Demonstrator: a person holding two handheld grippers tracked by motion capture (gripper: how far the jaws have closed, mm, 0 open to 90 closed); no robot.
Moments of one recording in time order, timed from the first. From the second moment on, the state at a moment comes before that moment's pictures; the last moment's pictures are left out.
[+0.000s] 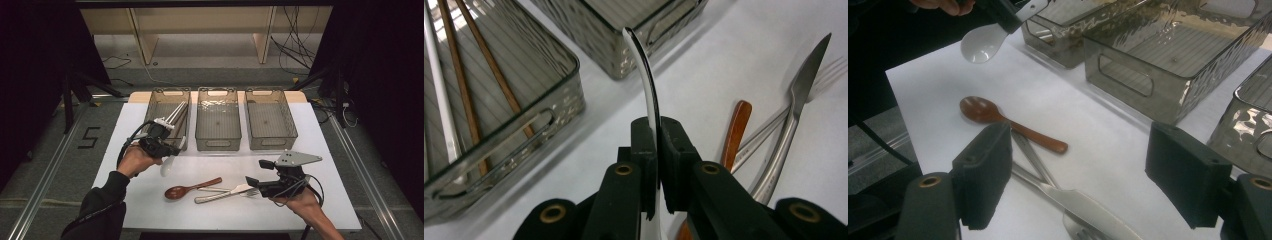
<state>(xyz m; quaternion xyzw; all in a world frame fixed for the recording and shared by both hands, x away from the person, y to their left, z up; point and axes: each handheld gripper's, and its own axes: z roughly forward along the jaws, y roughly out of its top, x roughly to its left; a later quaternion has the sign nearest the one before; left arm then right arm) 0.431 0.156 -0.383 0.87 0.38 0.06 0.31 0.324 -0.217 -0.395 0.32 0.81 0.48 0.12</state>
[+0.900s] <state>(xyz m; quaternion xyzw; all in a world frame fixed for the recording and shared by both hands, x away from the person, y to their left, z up) 0.487 0.110 -0.357 0.83 0.38 0.10 0.38 0.326 -0.218 -0.395 0.32 0.80 0.48 0.11</state>
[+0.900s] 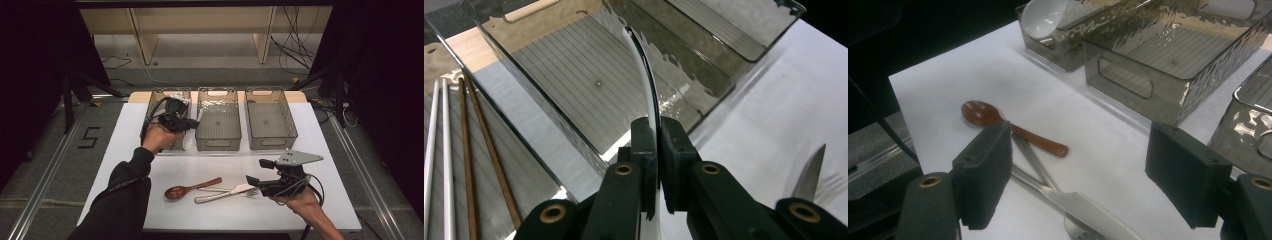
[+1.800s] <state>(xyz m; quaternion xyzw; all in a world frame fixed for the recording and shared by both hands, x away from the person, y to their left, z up) 0.536 0.078 -0.364 0.82 0.40 0.13 0.39 0.327 -0.219 -0.396 0.32 0.81 0.48 0.11</state>
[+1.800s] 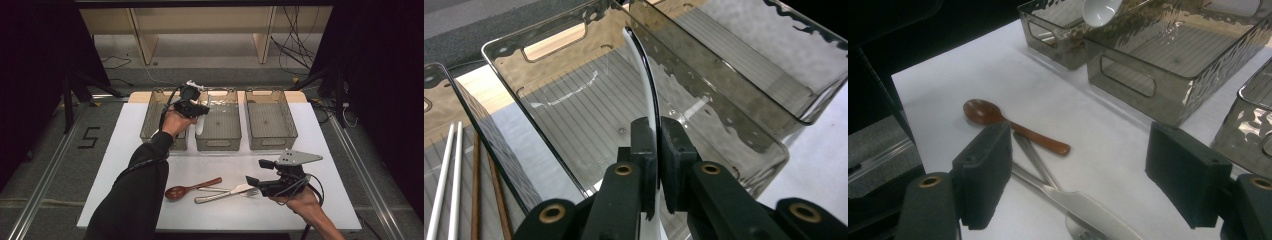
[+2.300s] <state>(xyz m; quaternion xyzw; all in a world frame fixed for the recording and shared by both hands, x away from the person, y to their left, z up) 0.538 0.075 -0.378 0.82 0.40 0.13 0.39 0.326 -0.217 -0.397 0.32 0.81 0.48 0.11</state>
